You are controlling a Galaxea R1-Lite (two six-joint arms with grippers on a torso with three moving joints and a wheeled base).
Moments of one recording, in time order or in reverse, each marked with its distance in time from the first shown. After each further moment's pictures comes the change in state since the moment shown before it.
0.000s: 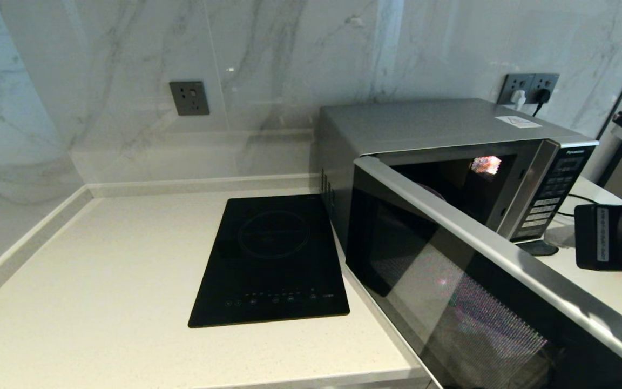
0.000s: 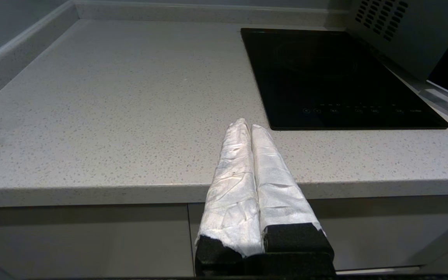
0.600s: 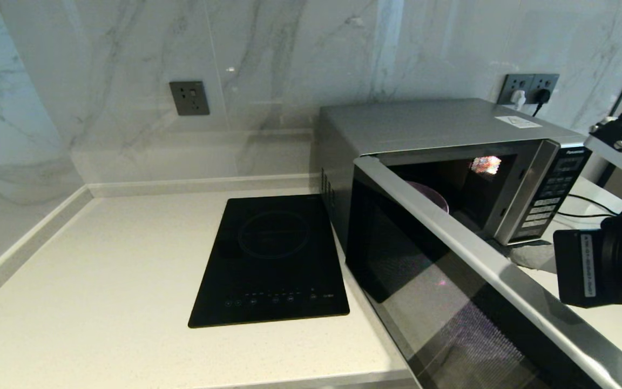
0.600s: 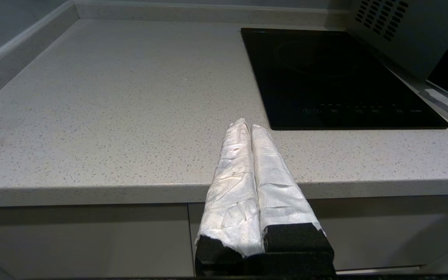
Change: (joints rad) left arm 0.000 0.000 0.000 0.000 0.000 0.000; right arm 0.185 0.010 0.000 -0.002 0.003 0.053
